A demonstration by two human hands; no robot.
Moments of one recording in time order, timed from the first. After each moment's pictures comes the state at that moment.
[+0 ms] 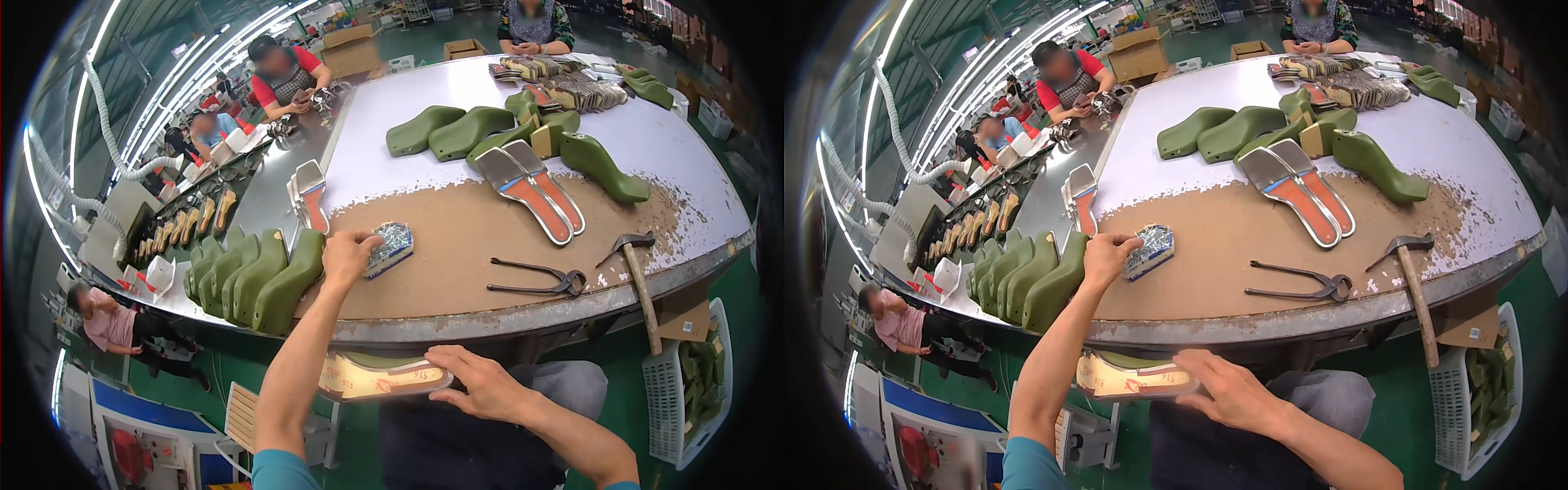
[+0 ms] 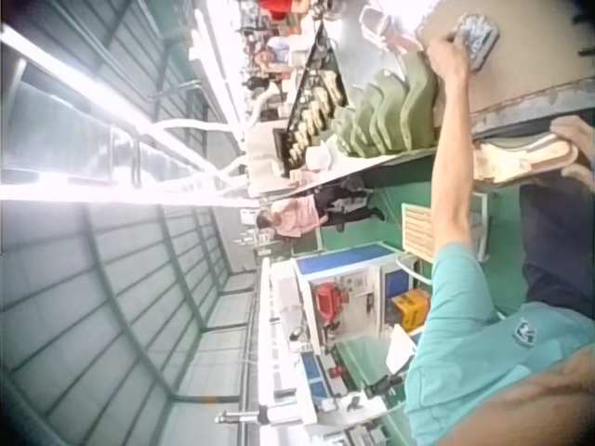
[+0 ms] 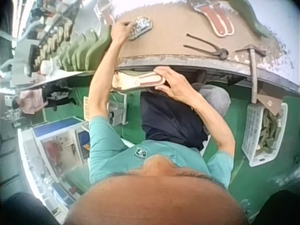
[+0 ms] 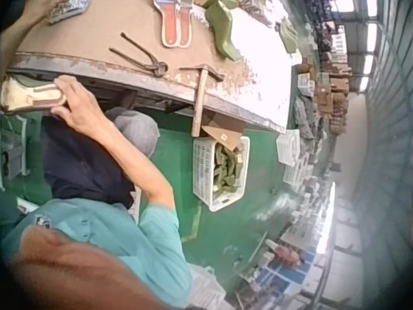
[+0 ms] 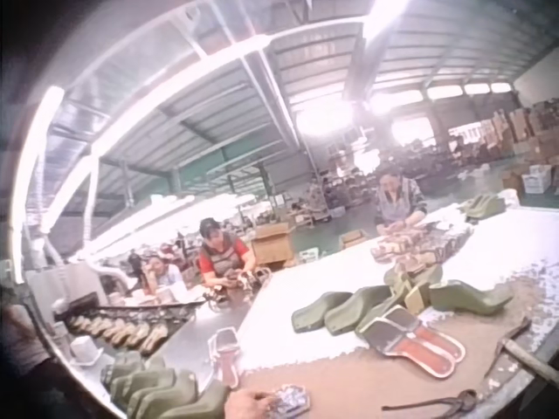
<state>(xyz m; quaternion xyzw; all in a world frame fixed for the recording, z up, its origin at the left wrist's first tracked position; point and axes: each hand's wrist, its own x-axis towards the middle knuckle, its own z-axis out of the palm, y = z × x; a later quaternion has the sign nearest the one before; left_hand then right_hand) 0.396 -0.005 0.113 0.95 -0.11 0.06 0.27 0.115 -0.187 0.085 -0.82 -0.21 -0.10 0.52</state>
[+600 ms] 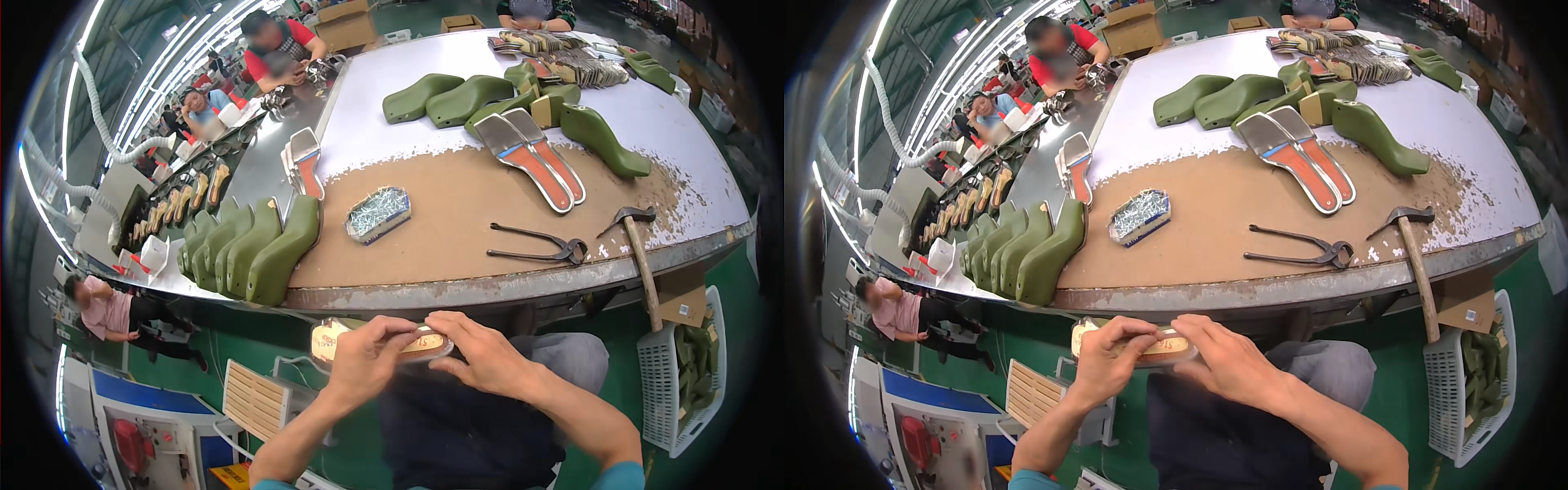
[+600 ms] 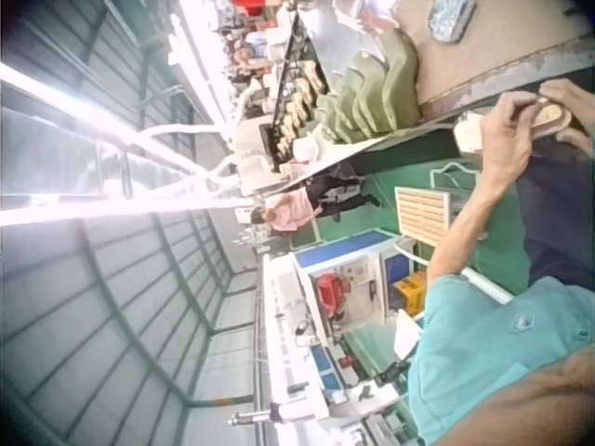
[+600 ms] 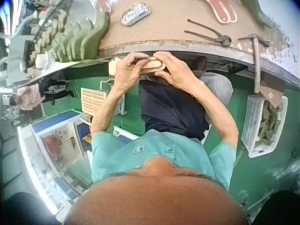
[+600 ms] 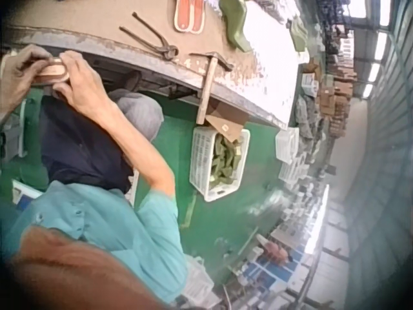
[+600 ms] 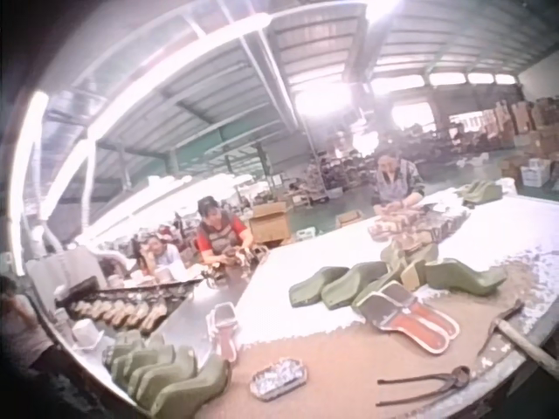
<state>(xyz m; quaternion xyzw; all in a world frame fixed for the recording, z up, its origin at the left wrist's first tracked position) 0.169 0.024 0.152 0.82 -0.21 -0.12 0.51 0.111 -0.183 0.090 -0.84 -0.20 -0.10 0.50</state>
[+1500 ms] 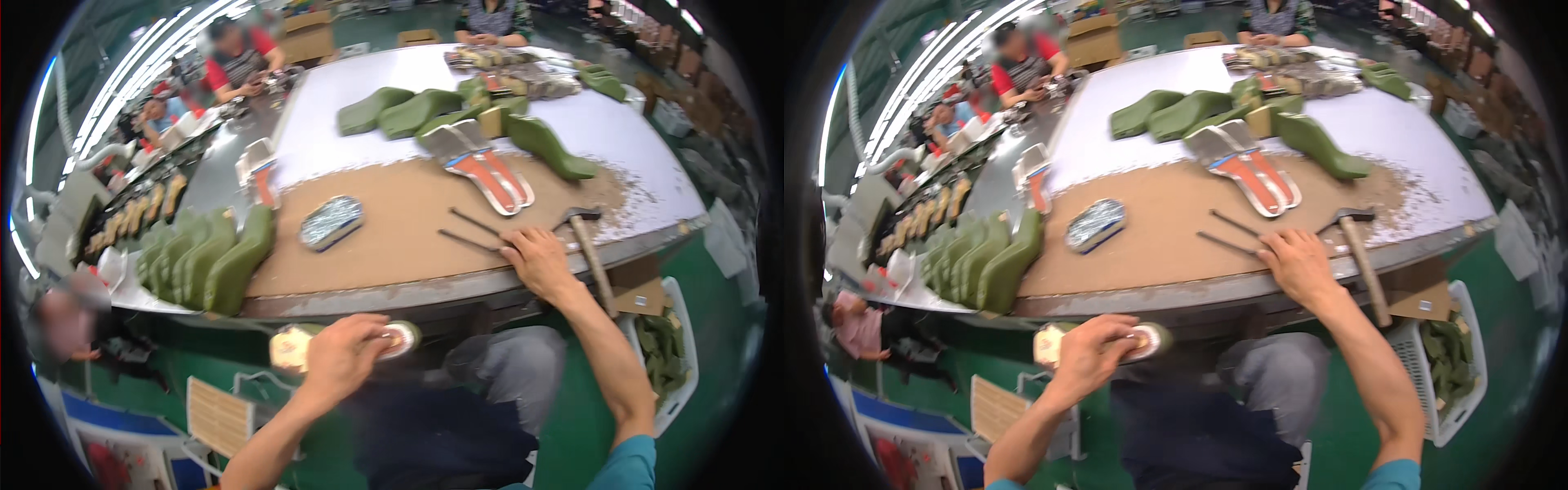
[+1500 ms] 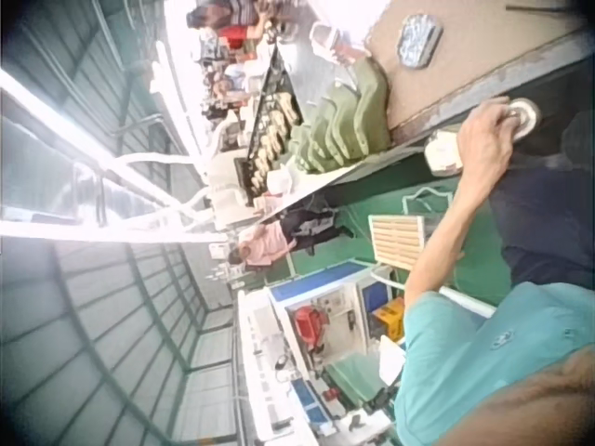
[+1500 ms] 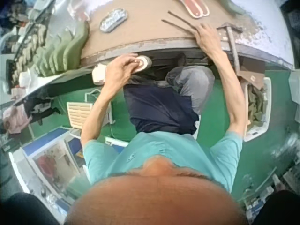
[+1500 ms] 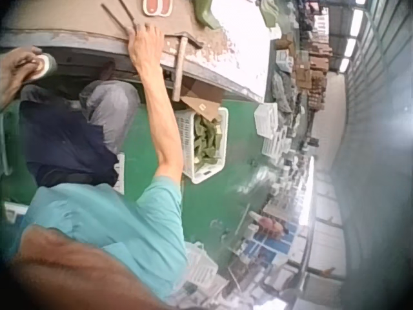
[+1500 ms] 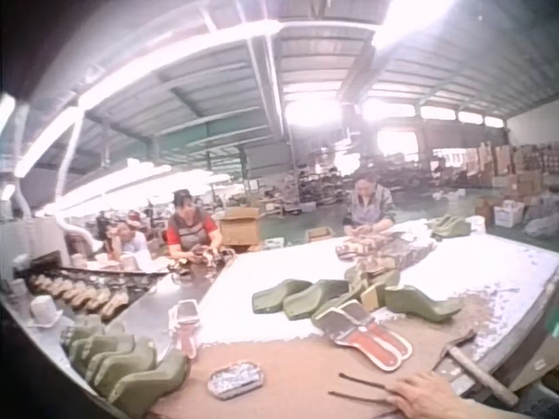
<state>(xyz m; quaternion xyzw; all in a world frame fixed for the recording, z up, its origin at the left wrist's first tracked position) 0.172 0.017 0.141 0.87 -0.32 -0.05 0.37 0.132 -0.352 0.081 -0.97 0.02 -0.22 0.11</state>
